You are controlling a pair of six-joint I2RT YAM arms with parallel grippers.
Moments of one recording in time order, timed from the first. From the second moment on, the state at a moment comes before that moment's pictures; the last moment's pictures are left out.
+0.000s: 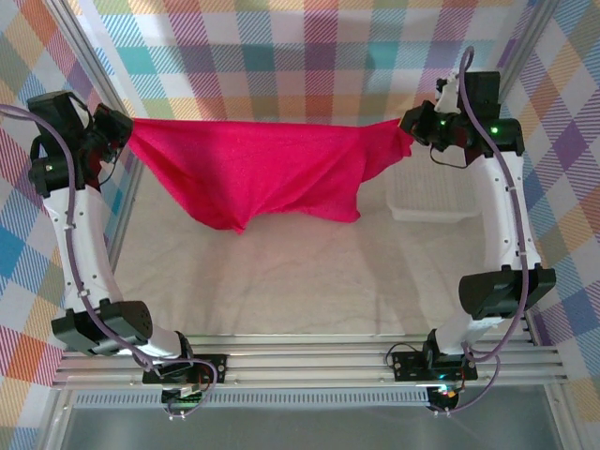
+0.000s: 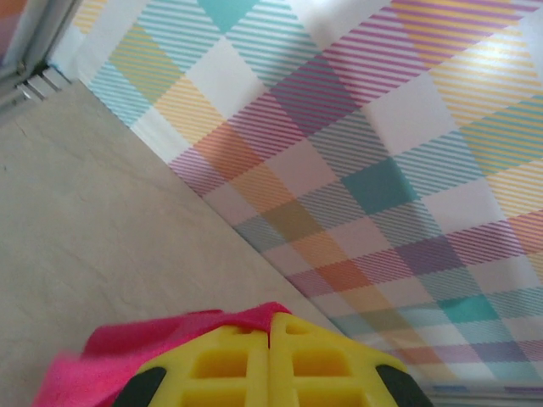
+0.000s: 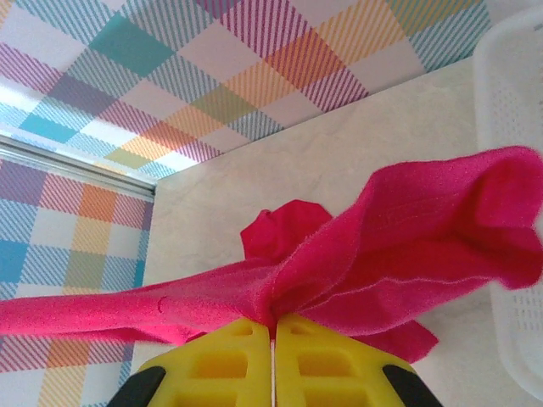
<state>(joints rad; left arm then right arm) 0.34 1.47 1.86 -0.81 0.37 -0.77 0.05 1.65 2.02 -0.99 -0.47 0.52</state>
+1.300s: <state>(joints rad) 0.10 1.50 1.54 -0.90 0.26 -0.57 0.17 1.49 1.65 -0.95 -0.44 0.47</state>
